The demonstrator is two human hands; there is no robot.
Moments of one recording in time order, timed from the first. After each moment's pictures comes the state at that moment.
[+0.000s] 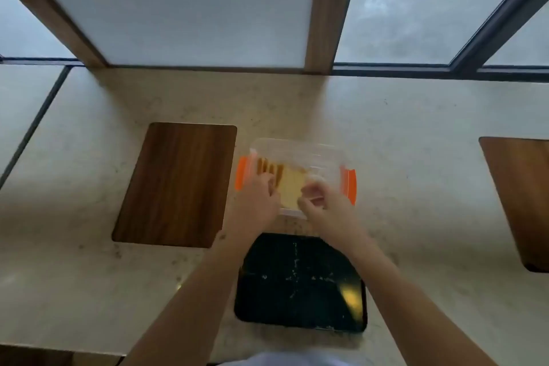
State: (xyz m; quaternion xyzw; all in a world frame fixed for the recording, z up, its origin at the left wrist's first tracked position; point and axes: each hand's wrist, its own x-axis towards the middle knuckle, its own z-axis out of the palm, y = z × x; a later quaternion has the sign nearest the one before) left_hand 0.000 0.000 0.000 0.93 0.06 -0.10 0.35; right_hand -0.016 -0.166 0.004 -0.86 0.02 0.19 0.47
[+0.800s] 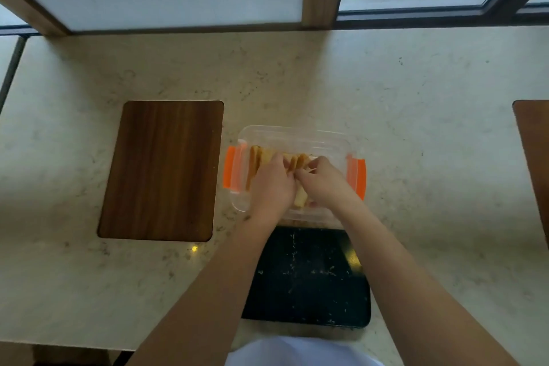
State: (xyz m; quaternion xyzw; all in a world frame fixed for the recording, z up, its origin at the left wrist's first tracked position) left_hand 0.047 -0.050 -0.049 0.92 0.12 -0.16 0.32; right_hand 0.058 -0.168 -0.057 -0.82 0.19 0.34 0.43
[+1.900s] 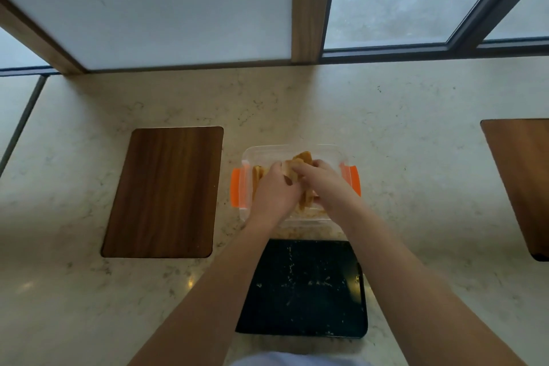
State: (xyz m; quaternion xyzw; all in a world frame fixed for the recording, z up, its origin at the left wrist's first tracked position) left_hand 0.041 -0.057 -0.028 0.86 0.11 -0.15 0.47; right_hand 0.057 -0.176 -0.017 -0.69 0.23 0.30 0.61
